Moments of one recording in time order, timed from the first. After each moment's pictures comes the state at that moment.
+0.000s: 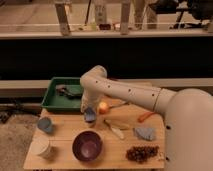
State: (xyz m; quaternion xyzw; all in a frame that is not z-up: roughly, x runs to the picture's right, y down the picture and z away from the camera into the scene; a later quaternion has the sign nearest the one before) arm -0.088 0.107 0.804 -0.21 -0.29 -0.59 0.73
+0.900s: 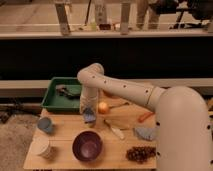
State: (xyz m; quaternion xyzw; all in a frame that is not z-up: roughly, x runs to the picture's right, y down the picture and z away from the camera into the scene) arm -0.093 0.115 0.804 -0.25 -0.32 -0.59 0.70
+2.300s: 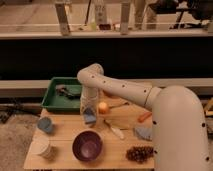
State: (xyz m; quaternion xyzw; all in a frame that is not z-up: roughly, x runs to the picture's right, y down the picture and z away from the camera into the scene) arm -0.089 0.119 0.808 -0.27 -0.32 -0.59 0.69
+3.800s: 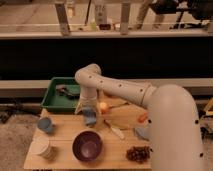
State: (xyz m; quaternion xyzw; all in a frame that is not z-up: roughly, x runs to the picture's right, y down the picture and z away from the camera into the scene) arm -0.091 0.122 0.811 -0.28 -0.32 -0.60 0.68
